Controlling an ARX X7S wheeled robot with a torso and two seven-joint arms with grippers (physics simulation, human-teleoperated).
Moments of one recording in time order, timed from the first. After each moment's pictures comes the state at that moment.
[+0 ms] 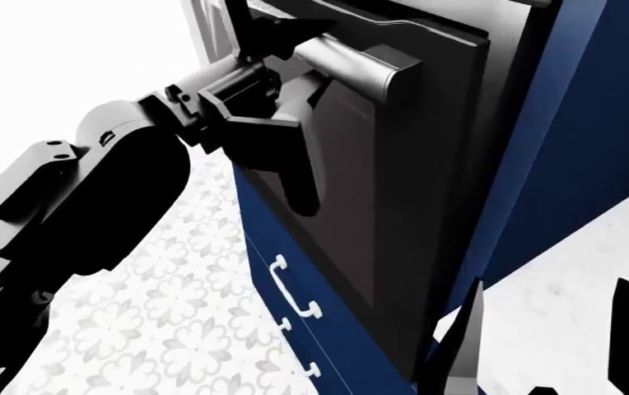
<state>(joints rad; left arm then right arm) -1.28 -0.49 0.88 -0.06 0.31 0.03 0.31 -0.21 0.46 -0.29 -0.56 -0.28 -0.53 0.65</state>
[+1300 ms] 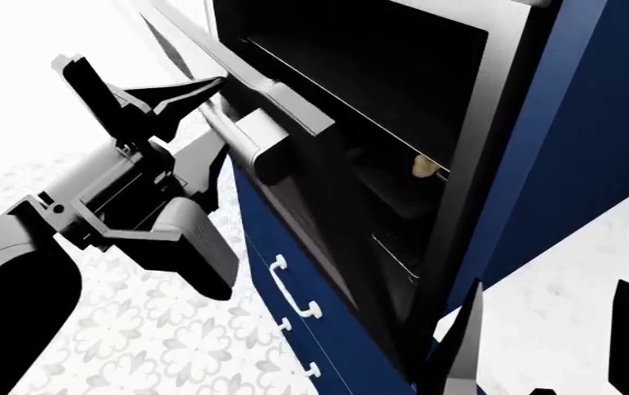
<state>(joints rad) -0.90 -0.87 0.70 0.45 0.33 -0.16 0.17 -0.22 0.47 -0.30 -0.57 -0.29 -0.52 0.67</state>
